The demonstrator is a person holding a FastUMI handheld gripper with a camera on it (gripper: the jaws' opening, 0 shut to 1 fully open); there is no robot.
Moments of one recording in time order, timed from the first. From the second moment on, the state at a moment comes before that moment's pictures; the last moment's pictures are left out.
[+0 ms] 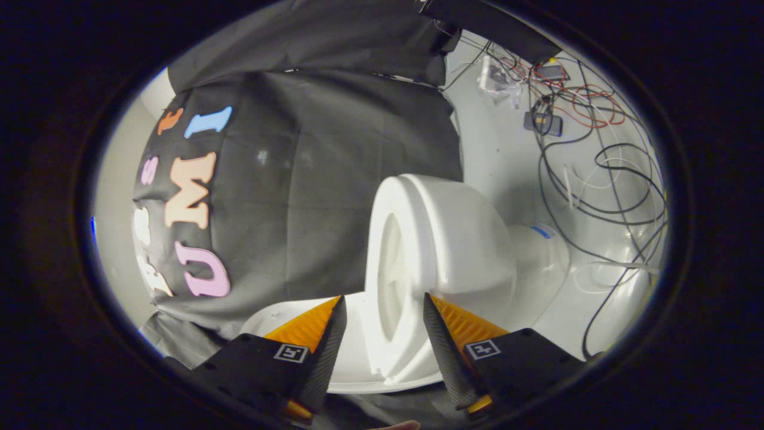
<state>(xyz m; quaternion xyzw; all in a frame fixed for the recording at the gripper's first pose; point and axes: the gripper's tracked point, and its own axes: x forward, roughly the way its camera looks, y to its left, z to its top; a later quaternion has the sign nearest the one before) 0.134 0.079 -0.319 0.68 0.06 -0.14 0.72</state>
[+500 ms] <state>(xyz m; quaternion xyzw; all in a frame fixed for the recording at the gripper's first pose) 0.135 0.090 -0.301 0.68 0.06 -0.09 0.72</state>
